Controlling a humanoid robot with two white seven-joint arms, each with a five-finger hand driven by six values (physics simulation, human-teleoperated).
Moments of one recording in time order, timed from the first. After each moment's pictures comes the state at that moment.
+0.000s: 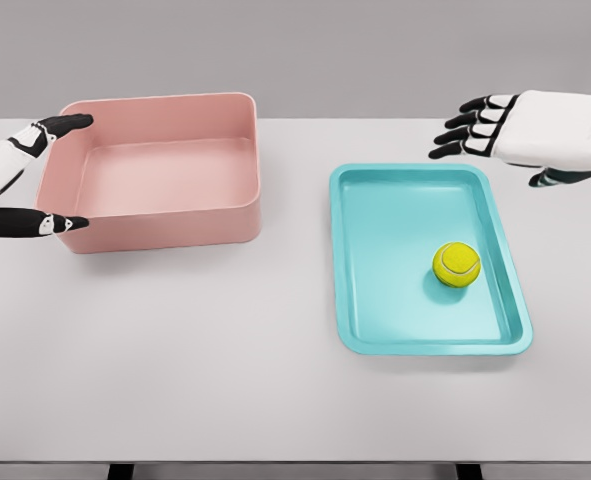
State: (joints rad) left arm -0.10 0.78 -0.05 -1.61 0.01 -0.61 -0.27; right arm -0.81 -1.10 0.61 -1.75 0.25 -0.59 0.61
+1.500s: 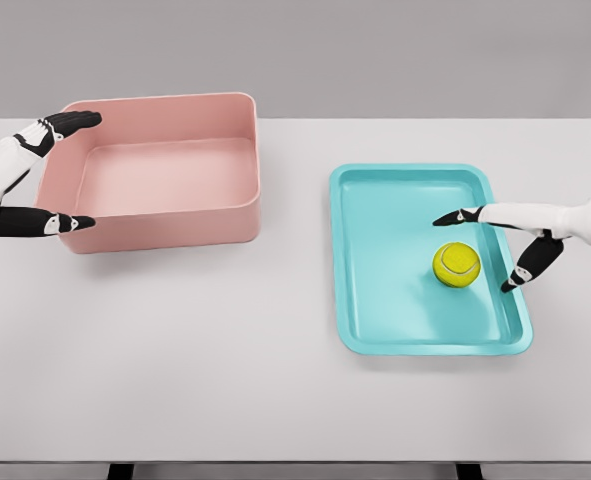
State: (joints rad) left arm -0.10 0.79 -0.05 -1.65 0.00 -0.61 -0.27; right arm -0.77 -1.09 0.97 -1.59 -0.21 -0.12 0.61
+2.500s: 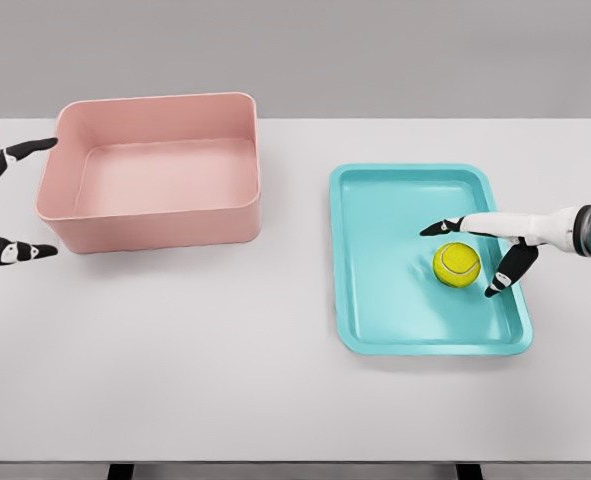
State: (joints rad) left arm 0.09 0.96 -0.01 -1.68 0.24 -0.61 -0.23; right arm -0.77 -0.99 1.02 -1.48 -0.14 -0.12 0.61
